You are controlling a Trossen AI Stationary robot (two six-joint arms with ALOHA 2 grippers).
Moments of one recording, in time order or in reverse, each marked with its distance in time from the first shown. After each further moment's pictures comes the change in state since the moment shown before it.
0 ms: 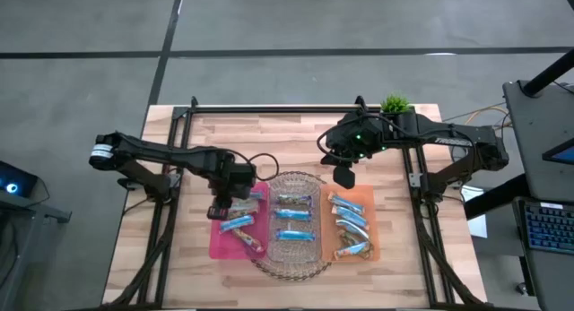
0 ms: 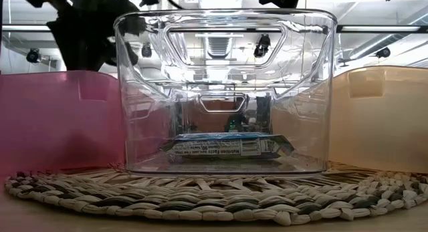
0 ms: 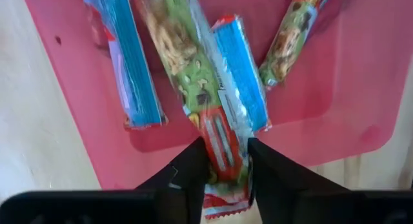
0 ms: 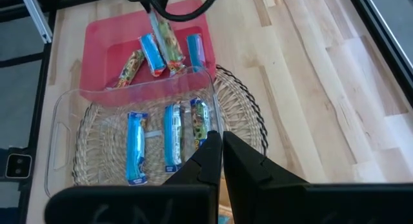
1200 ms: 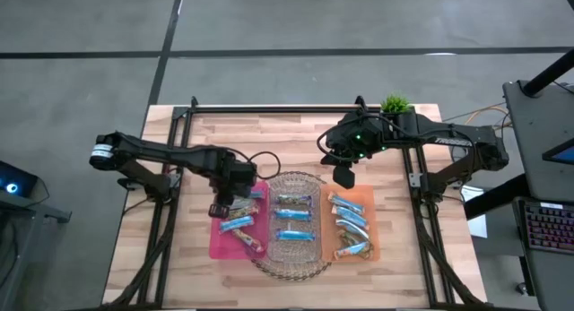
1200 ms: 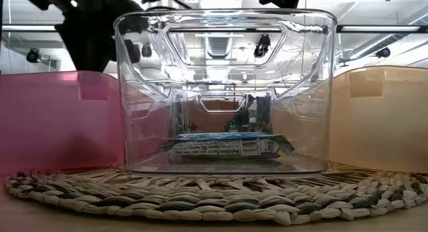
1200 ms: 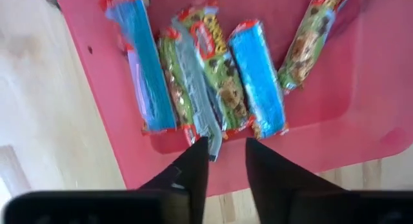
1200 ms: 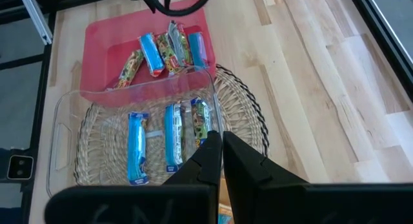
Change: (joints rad) left arm 0.000 0.005 0.014 -0.004 -0.059 0.018; right arm 0.000 0.000 0.000 -0.002 0.000 0.014
